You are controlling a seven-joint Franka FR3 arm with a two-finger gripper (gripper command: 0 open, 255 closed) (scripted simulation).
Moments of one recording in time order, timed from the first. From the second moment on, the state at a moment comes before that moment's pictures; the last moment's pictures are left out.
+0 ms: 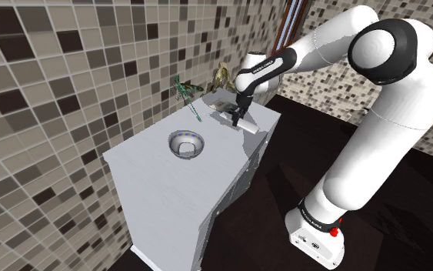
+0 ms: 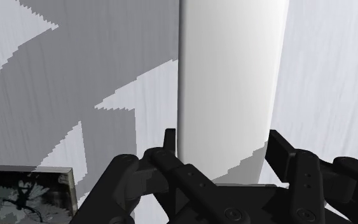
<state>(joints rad) 0.01 0.08 -0.24 -2.30 0.01 2.38 -0.48</state>
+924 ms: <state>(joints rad) 0.19 0.18 -0.10 -2.15 0.01 2.33 -0.16</state>
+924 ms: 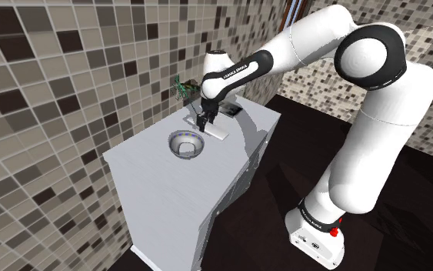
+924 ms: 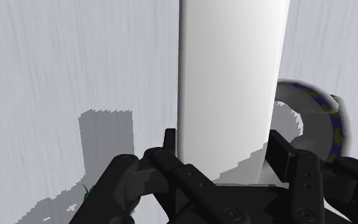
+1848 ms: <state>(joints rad) 0.28 0.34 -0.04 -1.99 0.01 2.33 -0.01</state>
